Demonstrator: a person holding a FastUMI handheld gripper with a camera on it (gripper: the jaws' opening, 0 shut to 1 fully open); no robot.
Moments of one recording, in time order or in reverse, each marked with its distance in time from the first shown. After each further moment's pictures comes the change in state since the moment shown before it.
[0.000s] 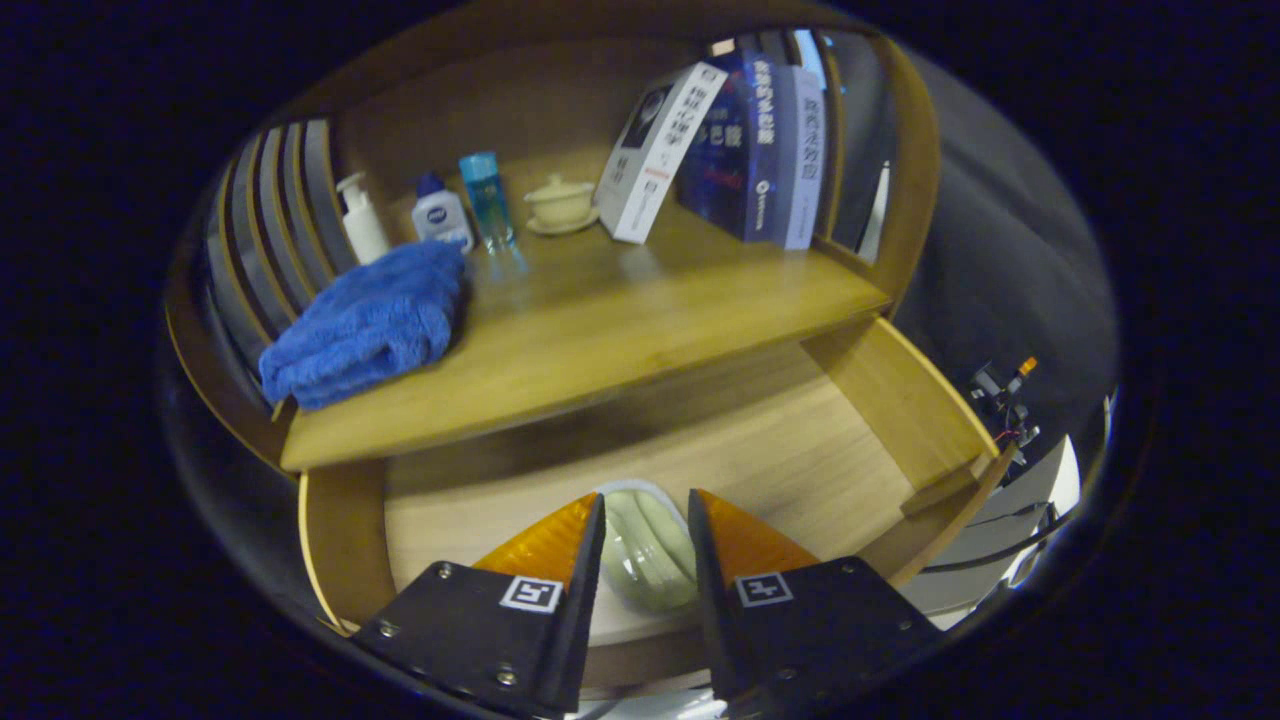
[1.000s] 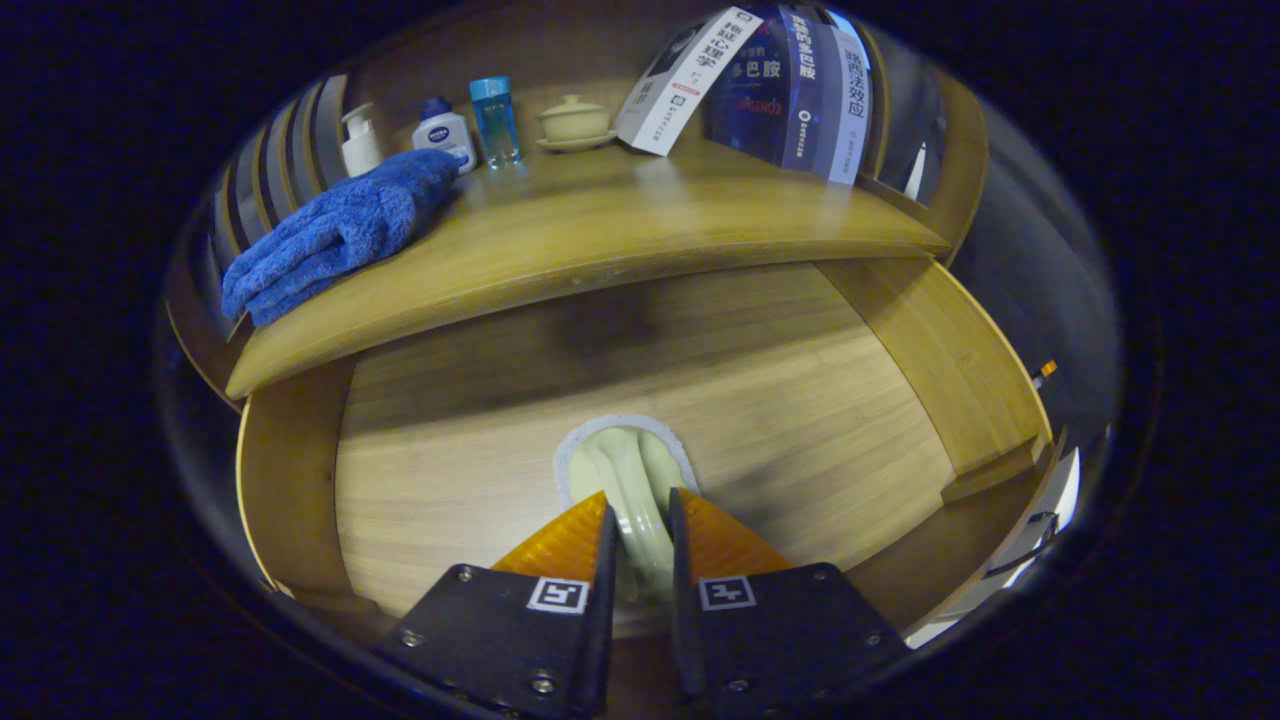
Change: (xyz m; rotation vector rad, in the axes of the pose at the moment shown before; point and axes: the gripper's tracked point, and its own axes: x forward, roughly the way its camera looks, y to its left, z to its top) arm 0.041 -0.001 -0.036 -0.059 0.056 0.039
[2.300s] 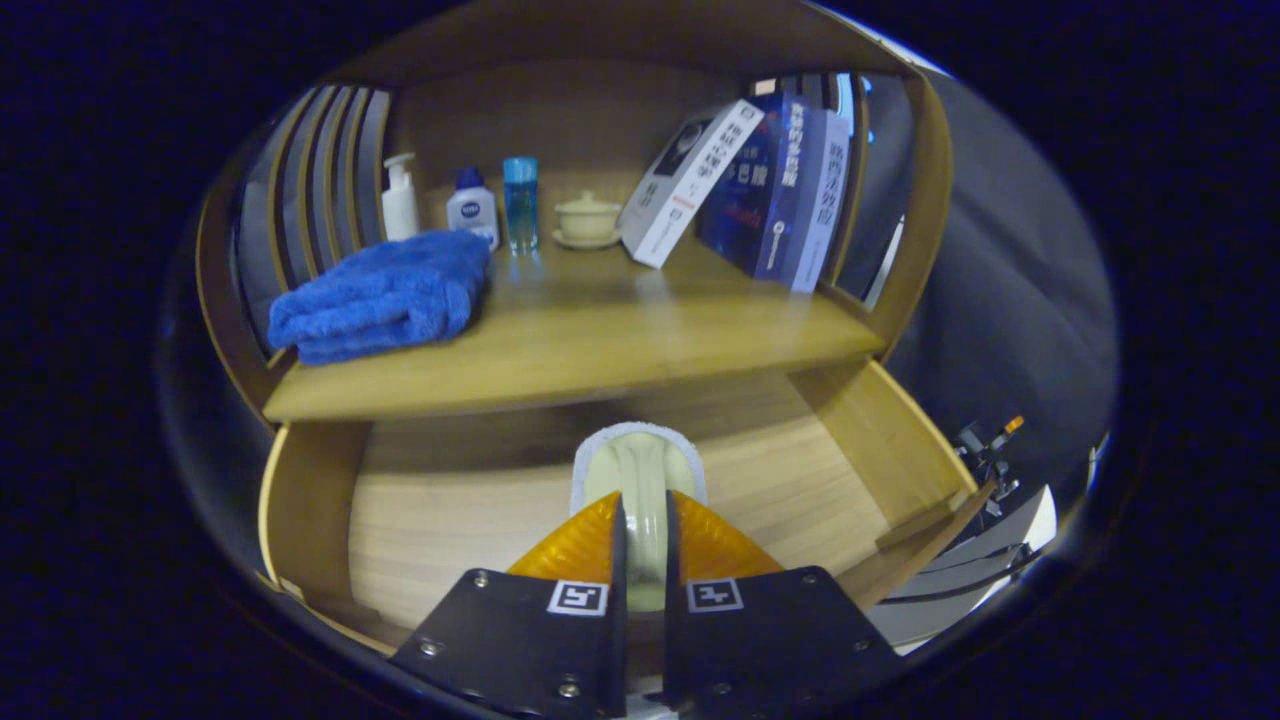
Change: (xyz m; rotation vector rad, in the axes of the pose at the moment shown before) arm -0.074 -0.009 0.062 -0.044 -0.301 -0.064
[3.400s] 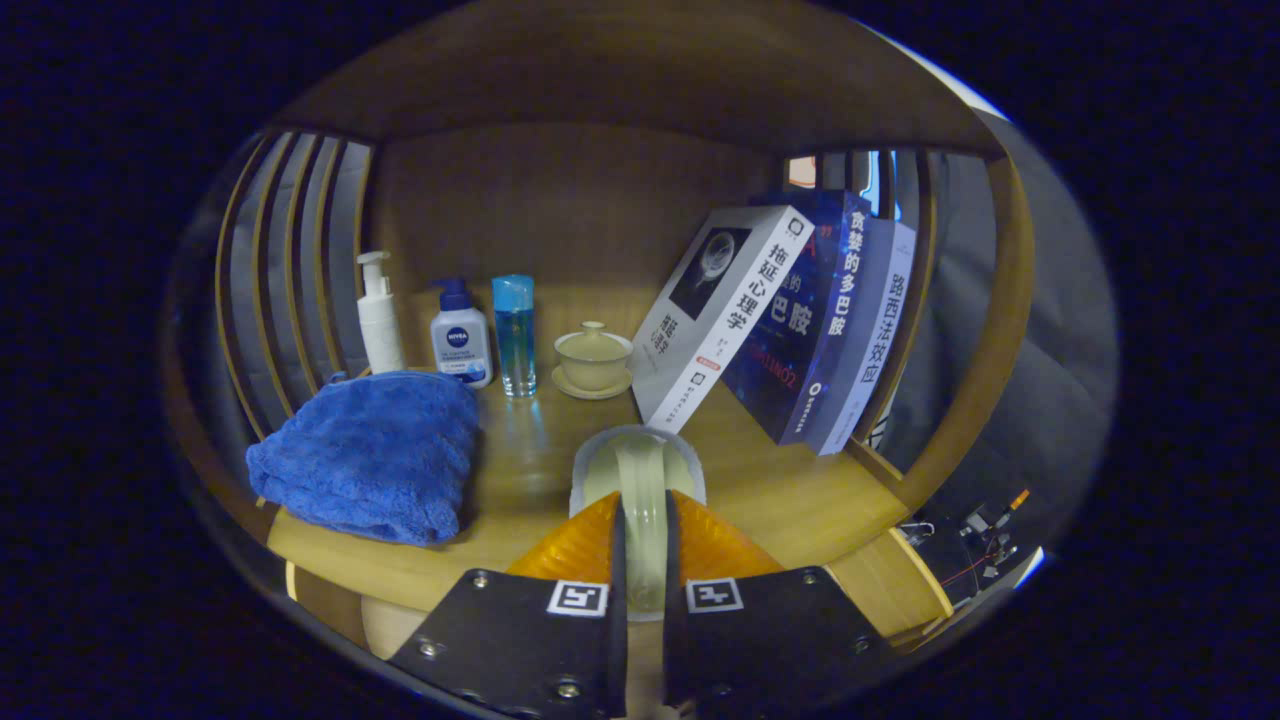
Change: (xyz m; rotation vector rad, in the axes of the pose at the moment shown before) arm 0.075 0.019 0.130 -0.011 -0.212 0.029
